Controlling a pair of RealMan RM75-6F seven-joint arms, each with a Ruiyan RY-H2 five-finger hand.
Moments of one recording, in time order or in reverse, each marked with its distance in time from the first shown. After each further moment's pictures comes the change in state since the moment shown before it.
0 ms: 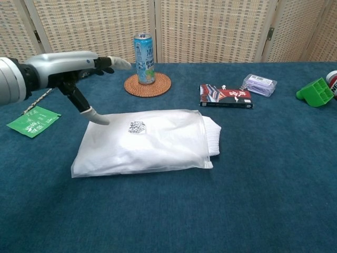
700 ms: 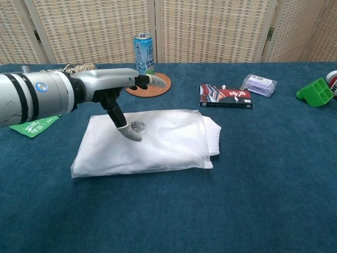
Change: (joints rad) left arm -0.174 -0.121 0.040 0.075 -0.148 -0.020 0.087; right arm -0.001 -0.019 -0.015 0.021 -0.003 -0.010 0.015
